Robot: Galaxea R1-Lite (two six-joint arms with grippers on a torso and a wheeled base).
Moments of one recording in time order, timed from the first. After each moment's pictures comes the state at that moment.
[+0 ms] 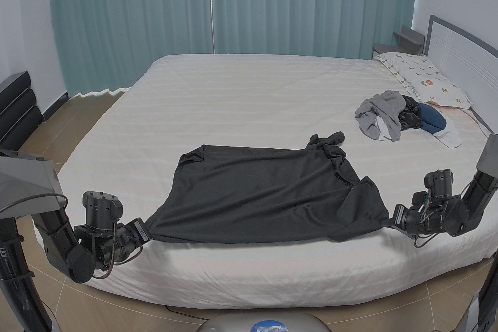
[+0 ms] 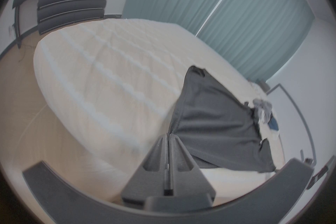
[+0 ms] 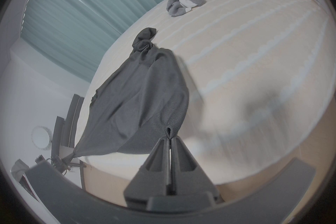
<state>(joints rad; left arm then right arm) -0.20 2.06 -0.32 -1.01 0.08 -0.68 -0.03 2.07 -0.52 -0.72 0.32 0.45</state>
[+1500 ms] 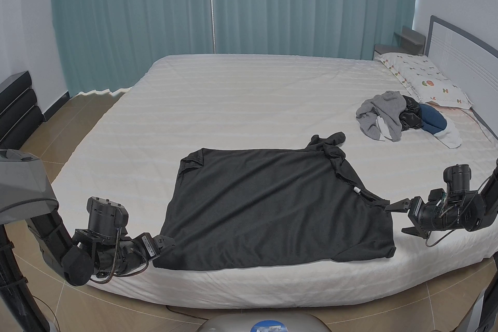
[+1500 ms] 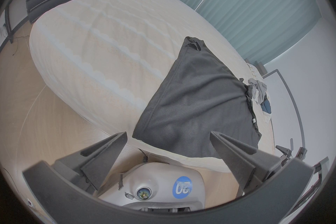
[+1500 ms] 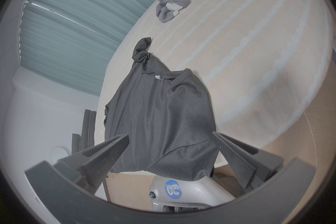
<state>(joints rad) -0.25 2.00 -0.33 -0.85 -0.07 -0.76 -0.13 1.97 -0.53 -0.65 0.45 0.60</state>
